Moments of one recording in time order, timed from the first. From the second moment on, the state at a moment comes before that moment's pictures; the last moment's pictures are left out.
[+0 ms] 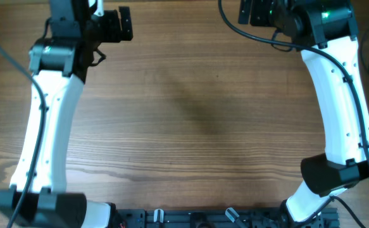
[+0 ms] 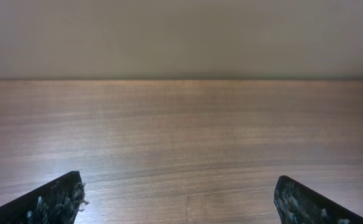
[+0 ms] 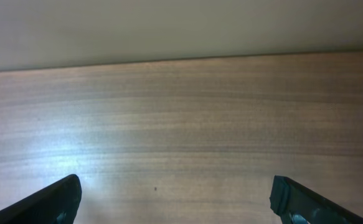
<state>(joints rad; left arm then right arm) -0.10 1.61 1.70 -0.72 0.01 -0.06 0.28 1.86 2.22 -1.15 0.17 0.25</state>
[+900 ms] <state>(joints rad) -0.10 1.81 1.70 -0.74 0.05 -0.06 0.28 2.05 2.22 -1.16 0.19 0.30</state>
